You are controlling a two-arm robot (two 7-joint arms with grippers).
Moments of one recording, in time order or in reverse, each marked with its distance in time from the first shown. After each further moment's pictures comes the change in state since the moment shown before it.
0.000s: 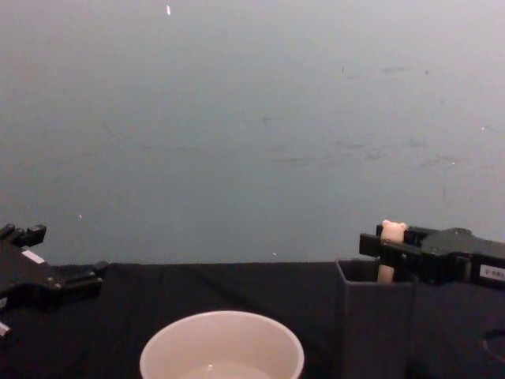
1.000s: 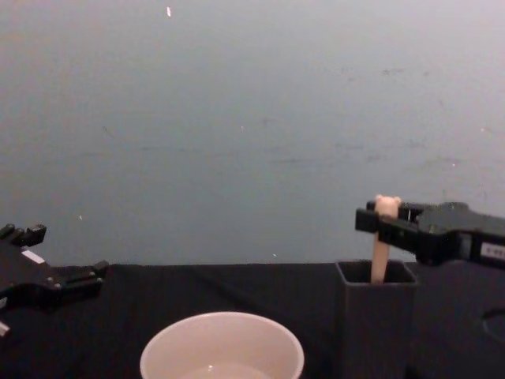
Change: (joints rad) left arm 0.000 0.000 0.000 0.000 0.000 0.000 0.000; right arm -0.031 0.033 0.001 -0.116 -0.013 -0.016 0.006
